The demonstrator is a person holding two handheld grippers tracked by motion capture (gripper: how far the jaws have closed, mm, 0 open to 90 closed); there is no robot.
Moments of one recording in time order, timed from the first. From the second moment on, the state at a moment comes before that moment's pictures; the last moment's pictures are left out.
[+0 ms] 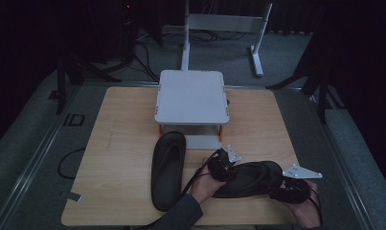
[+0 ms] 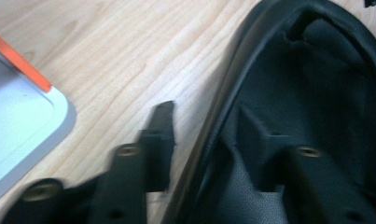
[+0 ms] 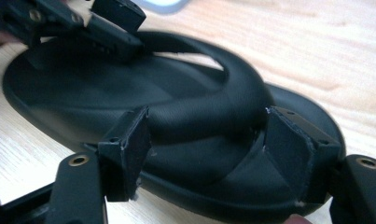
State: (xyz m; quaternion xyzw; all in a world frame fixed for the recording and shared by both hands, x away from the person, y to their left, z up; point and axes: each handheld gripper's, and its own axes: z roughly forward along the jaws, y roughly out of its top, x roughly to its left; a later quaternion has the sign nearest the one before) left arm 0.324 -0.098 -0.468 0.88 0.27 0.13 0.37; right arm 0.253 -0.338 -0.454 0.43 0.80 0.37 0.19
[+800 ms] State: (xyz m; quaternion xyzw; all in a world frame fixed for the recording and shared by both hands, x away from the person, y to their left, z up) left arm 0.304 -0.070 -0.463 0.86 0.28 0.09 0.41; right arm 0.276 -0.316 -0.464 0.43 0.80 0.39 0.16
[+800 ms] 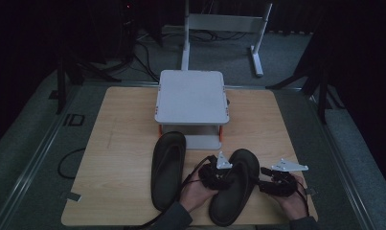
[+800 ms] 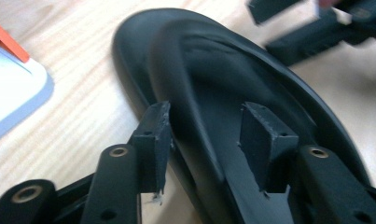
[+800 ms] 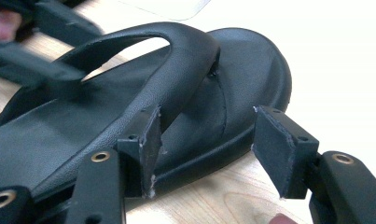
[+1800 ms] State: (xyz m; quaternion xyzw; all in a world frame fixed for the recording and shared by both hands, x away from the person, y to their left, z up) left arm 0.293 0.029 -0.456 0.74 0.48 0.21 0.41; right arm 0.285 -0.267 -0.452 0.38 0.81 0.42 0.15
